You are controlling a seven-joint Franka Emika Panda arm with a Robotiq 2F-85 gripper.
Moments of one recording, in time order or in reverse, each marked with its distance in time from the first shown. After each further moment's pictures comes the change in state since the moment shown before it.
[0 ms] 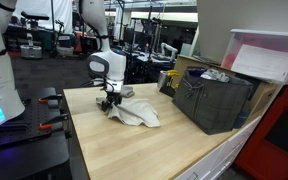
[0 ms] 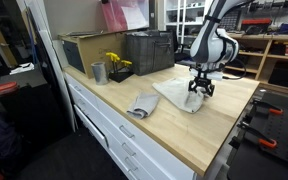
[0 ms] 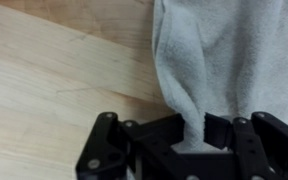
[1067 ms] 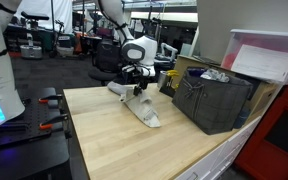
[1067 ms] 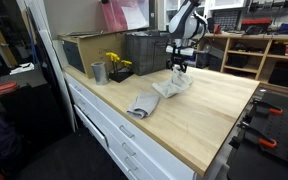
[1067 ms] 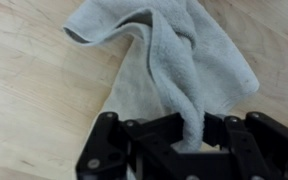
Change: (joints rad) arm 0.049 0.085 -0.112 0.500 -0.251 -0.365 0.125
